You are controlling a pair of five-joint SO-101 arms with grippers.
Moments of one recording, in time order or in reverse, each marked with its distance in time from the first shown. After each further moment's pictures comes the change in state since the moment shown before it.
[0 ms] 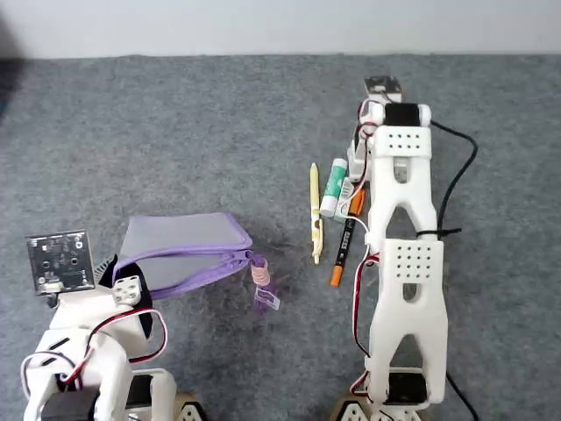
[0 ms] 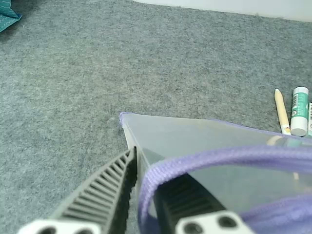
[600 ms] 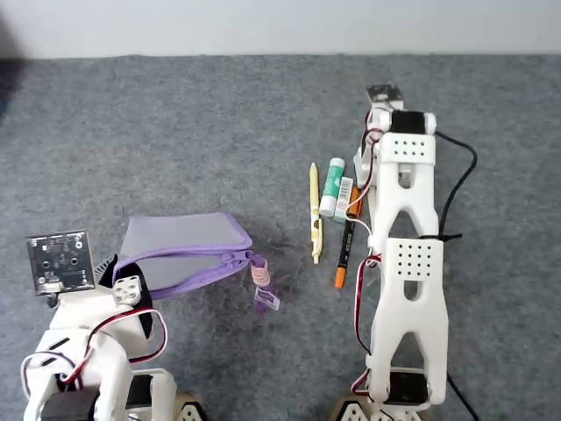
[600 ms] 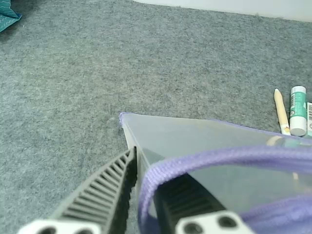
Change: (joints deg) left arm 0.0 0.0 0.0 0.0 0.0; right arm 1.3 2.4 -5.6 0.8 6.1
